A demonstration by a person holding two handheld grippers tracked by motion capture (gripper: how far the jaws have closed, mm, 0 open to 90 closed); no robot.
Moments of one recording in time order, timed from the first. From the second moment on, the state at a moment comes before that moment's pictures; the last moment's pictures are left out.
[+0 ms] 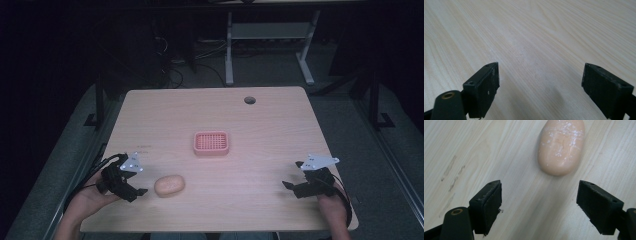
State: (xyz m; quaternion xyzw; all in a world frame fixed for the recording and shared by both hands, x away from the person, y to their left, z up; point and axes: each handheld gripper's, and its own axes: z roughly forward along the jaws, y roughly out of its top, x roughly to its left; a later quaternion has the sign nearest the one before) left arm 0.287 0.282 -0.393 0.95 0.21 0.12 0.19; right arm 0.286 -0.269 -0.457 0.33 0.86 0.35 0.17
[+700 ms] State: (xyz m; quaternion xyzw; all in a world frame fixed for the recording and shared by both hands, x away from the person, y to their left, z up) left arm 0.301 0.238 -0.395 0.97 0.16 0.10 0.15; right arm 0.283 -0.266 -0.452 0.30 0.86 0.35 0.19
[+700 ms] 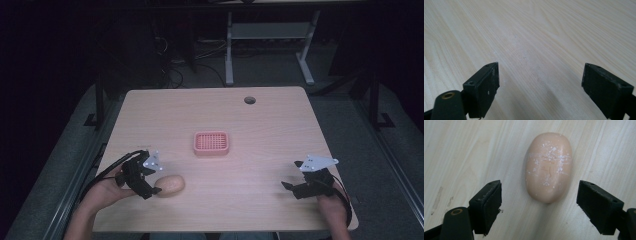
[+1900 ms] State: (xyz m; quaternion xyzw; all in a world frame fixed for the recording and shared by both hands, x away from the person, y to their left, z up) left arm 0.317 0.193 -0.423 0.99 0.13 0.04 0.09; right arm 0.279 -0.267 -0.448 0.31 0.85 0.39 0.18
